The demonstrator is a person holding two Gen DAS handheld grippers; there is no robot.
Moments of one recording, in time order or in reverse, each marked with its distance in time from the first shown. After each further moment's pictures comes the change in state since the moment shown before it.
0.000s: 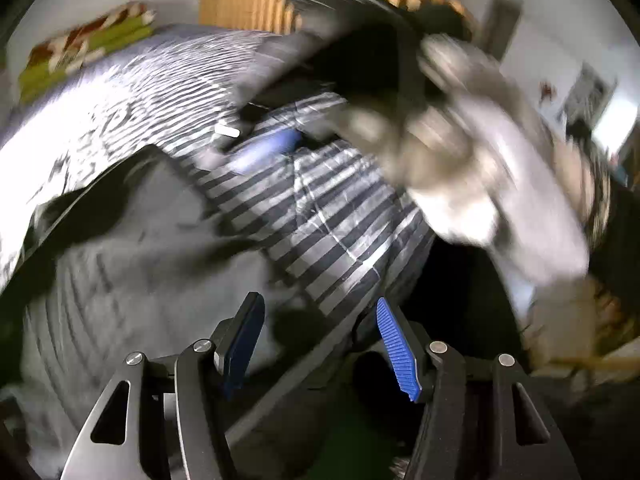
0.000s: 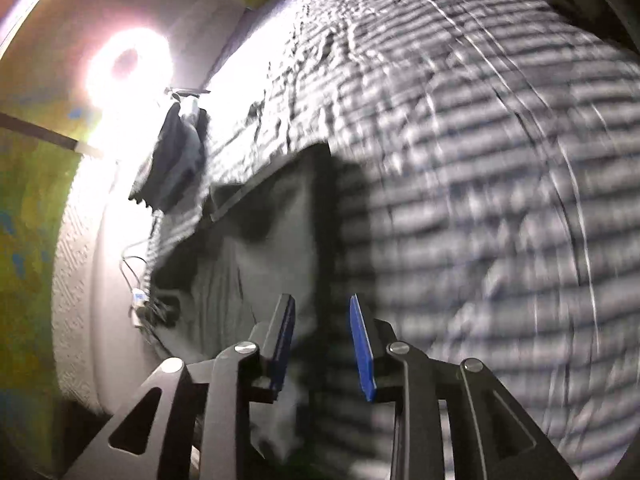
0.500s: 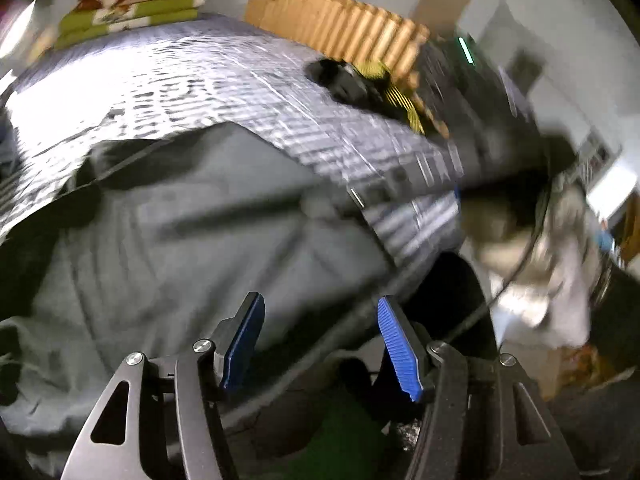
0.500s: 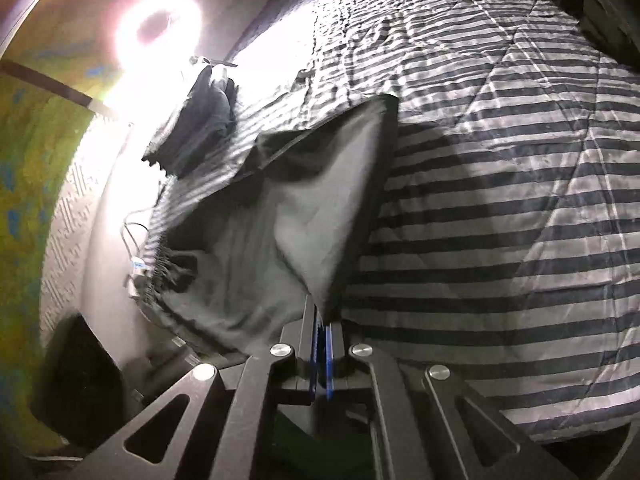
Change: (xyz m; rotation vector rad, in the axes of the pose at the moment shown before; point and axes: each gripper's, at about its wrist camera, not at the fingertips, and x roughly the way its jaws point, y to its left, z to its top) left arm -0.075 0.079 -0.050 -0.251 -0.104 -0.095; right arm -0.002 0.059 -0.059 -0.103 0.019 -0.074
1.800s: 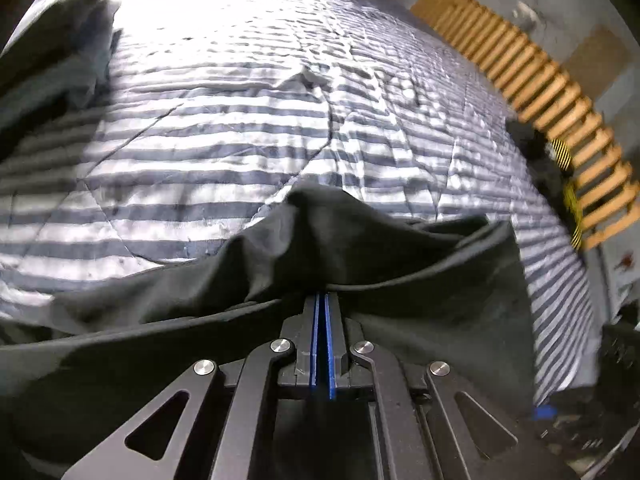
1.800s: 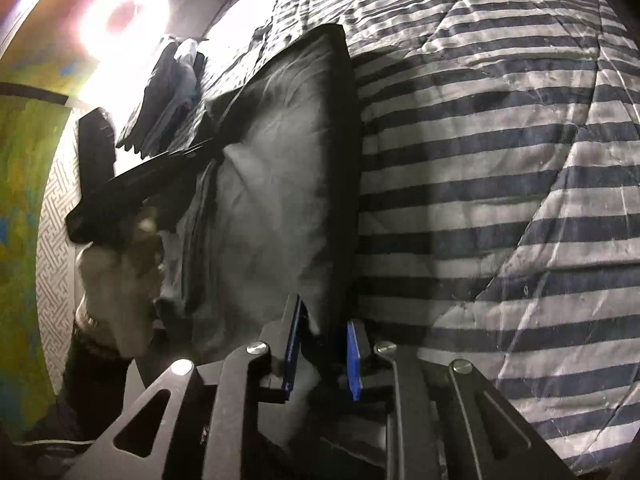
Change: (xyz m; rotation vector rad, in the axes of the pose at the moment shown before) left arm 0.063 0.210 0.092 -0.413 0.040 0.253; right arm 0.047 -0.035 -0.005 0.067 0.120 0.031
